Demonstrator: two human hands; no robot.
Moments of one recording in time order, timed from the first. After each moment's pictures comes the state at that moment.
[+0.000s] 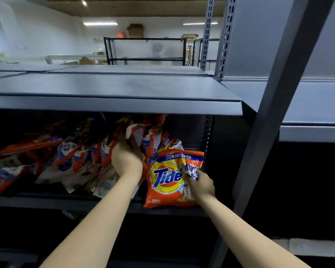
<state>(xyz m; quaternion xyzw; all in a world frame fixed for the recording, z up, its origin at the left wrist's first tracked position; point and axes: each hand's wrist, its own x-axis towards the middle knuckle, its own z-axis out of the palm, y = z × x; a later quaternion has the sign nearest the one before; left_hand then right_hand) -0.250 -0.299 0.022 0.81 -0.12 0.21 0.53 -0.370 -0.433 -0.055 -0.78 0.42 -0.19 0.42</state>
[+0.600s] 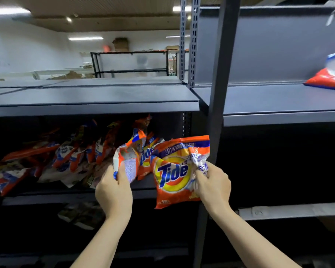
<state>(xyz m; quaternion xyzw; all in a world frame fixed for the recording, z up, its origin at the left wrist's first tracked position) -0.383 -0.217 0.010 0.79 -0.15 0.23 0.55 -0.516 -0.364 0.013 -0.78 0.39 -0.40 0.28</state>
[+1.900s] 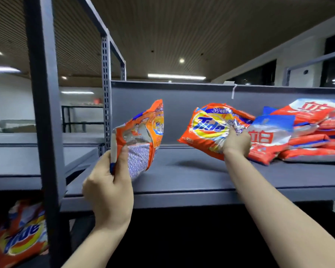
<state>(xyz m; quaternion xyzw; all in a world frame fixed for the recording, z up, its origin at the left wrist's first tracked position) -0.610 -0.535 0.172 0.58 -0.27 0.39 0.66 -0.685 -0.809 0.230 -0.53 0.43 -0.63 0.37</state>
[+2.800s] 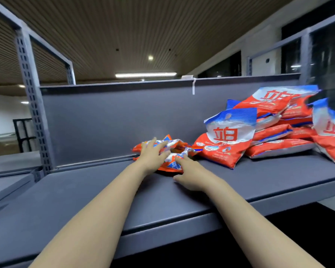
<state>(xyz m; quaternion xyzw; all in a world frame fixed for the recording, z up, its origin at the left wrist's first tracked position) -0.538 -0.842 0.206 0.78 -0.57 0.07 0.23 -0.701 -0.874 0.185 -0.92 0.30 -0.20 0.18</state>
